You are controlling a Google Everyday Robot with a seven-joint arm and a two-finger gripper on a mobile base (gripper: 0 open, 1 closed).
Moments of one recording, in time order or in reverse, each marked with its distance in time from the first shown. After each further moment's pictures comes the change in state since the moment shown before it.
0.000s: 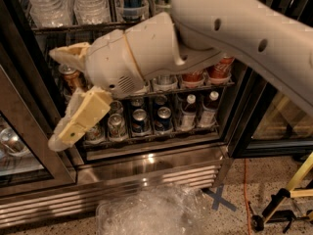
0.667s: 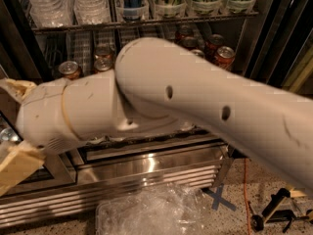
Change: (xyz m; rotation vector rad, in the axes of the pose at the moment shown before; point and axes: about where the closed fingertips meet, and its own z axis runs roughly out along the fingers) arm -0.027 0.043 0.089 0.122 -0.079 0.017
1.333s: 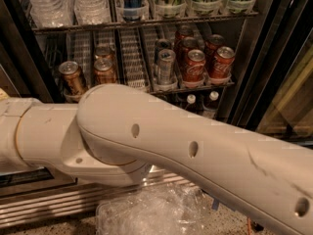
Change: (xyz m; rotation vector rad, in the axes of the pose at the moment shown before) arm -0.023 -0.005 0.049 0.206 -0.129 0.107
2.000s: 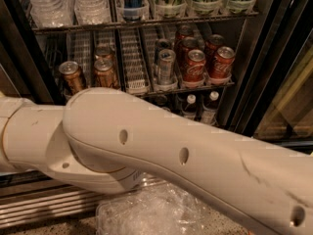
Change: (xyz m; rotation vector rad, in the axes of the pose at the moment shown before) arm -0.003 -0.006 0.010 0.067 0.012 -0.008
